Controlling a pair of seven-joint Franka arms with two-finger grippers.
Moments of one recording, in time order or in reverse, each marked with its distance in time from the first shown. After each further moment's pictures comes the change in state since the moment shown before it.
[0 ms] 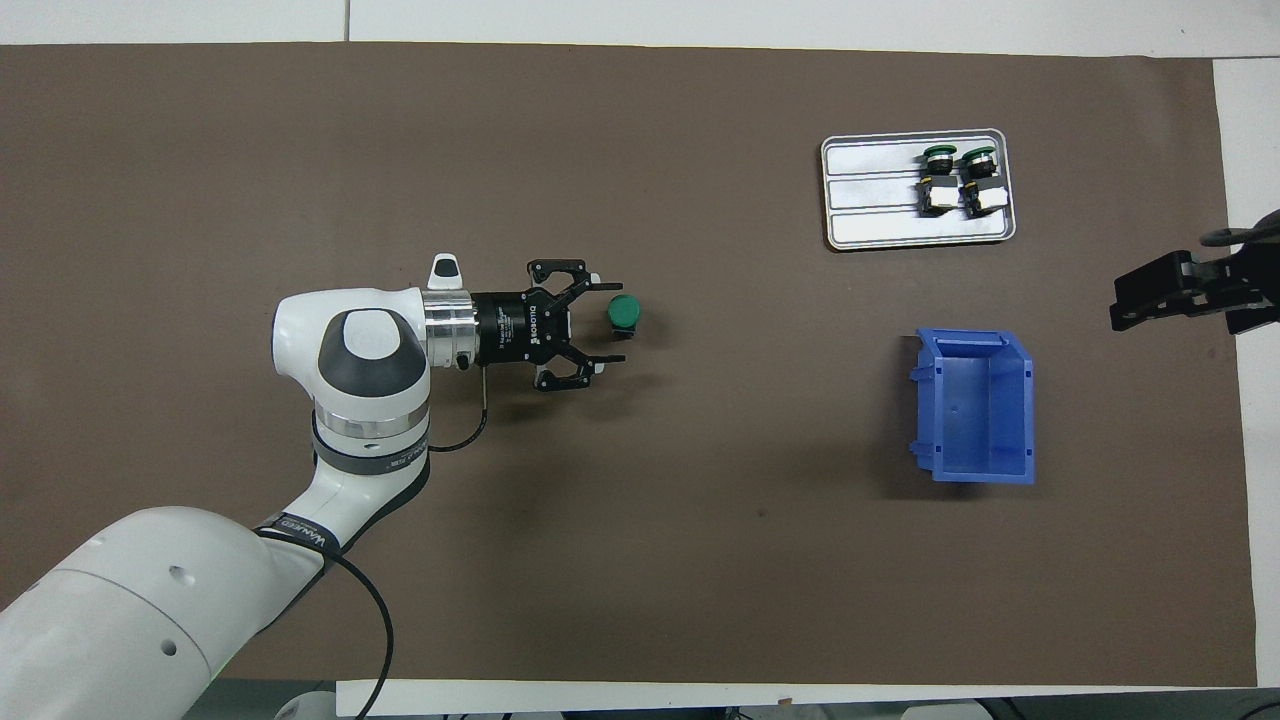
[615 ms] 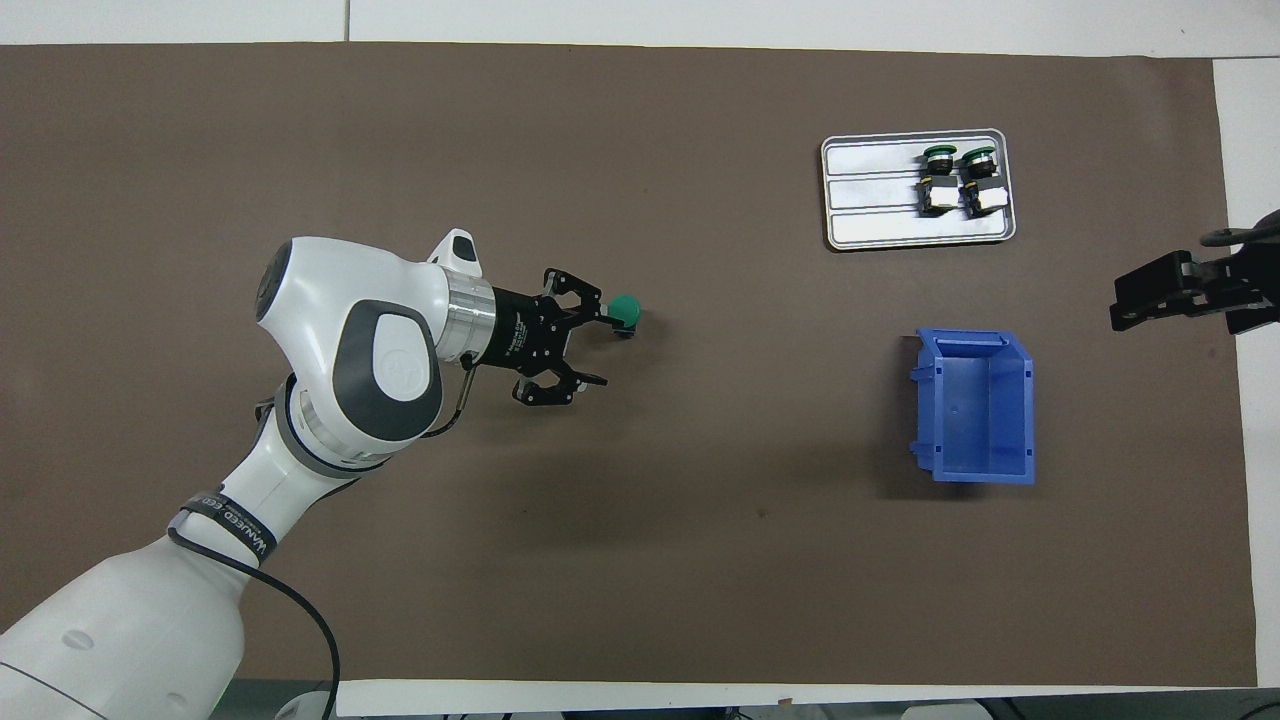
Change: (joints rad) left arm -0.071 -0.100 -0.002 0.048 0.621 0.076 -0.322; right arm 0.000 0.000 0.000 0.000 0.000 0.000 0.000
